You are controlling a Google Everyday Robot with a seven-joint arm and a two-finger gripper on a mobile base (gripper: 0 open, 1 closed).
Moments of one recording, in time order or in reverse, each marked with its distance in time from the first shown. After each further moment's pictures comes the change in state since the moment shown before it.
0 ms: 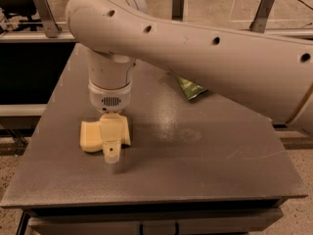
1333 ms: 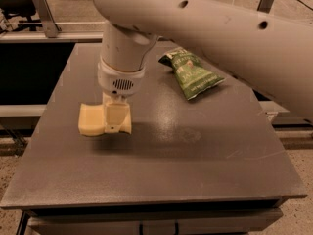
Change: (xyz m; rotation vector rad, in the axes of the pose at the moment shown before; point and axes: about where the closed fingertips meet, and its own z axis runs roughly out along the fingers) arm -0.001 -0.002 -0.044 0.056 -0.133 -0.035
